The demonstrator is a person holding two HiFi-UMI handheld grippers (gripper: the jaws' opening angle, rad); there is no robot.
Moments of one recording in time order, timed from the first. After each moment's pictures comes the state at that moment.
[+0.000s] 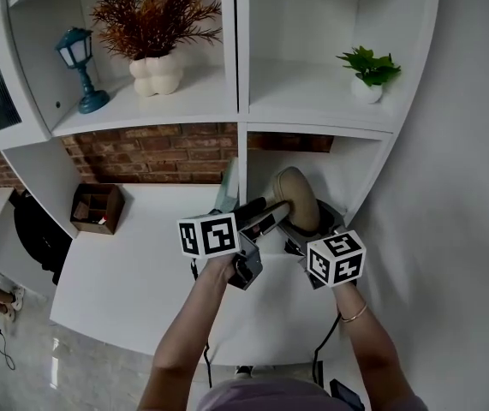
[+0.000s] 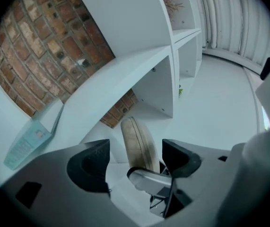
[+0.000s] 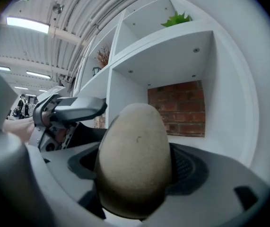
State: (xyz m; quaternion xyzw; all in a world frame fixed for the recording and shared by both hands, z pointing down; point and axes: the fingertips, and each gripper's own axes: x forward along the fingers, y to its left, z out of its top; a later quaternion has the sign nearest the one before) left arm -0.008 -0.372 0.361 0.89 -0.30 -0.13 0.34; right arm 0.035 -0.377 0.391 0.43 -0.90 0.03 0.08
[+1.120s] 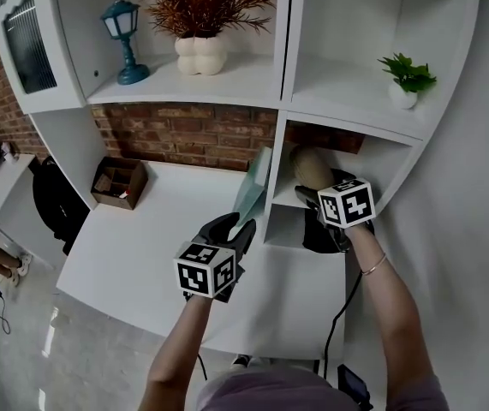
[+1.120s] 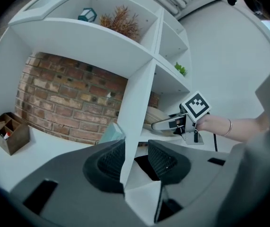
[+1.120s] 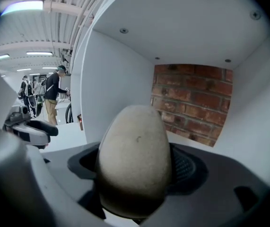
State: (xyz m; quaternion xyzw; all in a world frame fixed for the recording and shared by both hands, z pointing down) left arm -0.120 -0.318 0.415 0.83 -0.54 0.00 0.15; right arm 0.010 -0.446 0.399 0.40 -0.88 0.04 0.25
